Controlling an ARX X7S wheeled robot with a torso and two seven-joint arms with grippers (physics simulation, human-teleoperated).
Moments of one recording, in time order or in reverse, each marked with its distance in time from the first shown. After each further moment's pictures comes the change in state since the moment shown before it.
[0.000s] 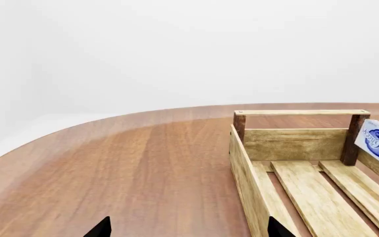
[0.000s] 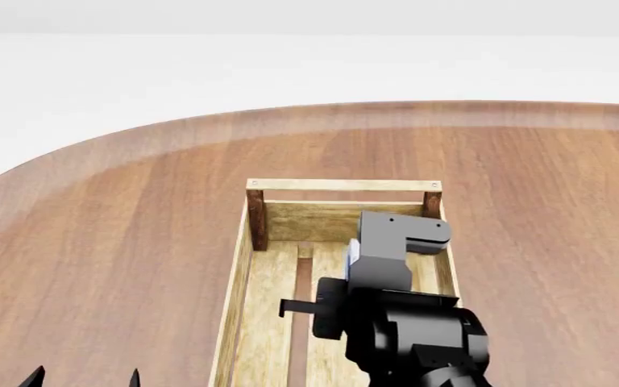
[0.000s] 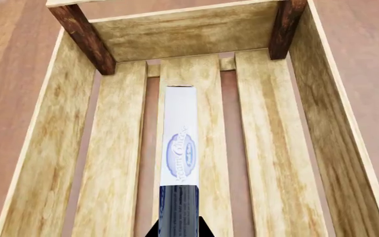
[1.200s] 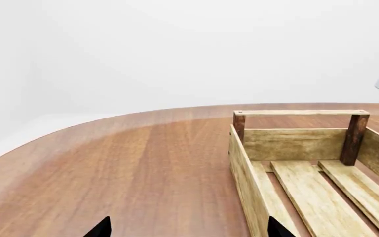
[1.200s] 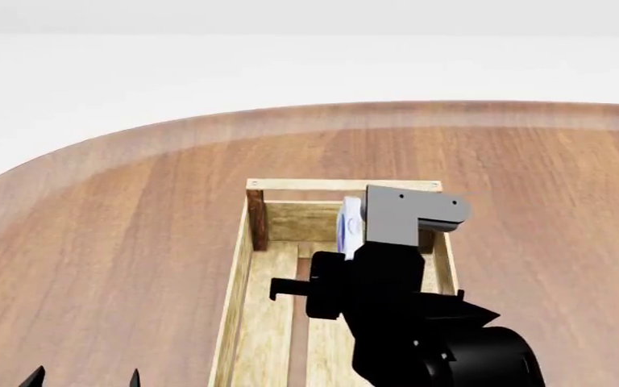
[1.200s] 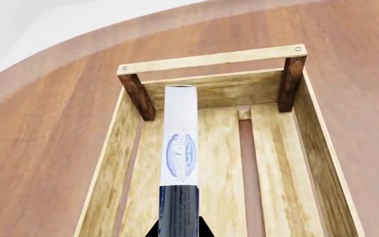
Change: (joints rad) left arm 0.005 0.008 -0.013 0.004 0.008 -0.006 0.011; right arm -0.308 0.123 0.529 -0.919 -0.274 0.412 0.191
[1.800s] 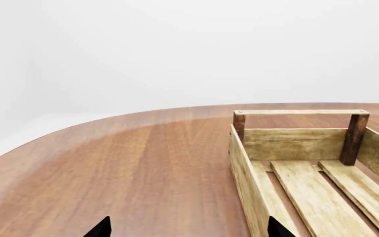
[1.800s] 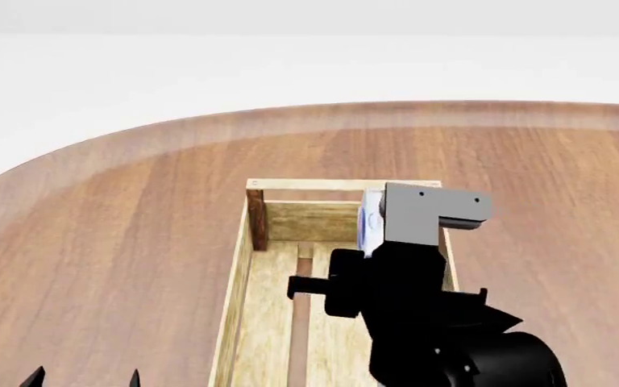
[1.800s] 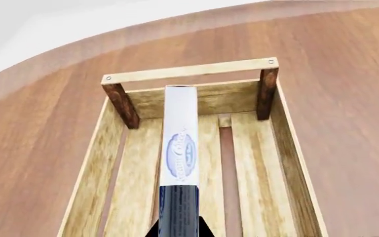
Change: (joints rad) left arm 0.004 0.004 -0.007 0.004 0.005 -0.003 0.005; right arm -0.031 0.031 0.040 -0.104 -0.014 0.052 0.033
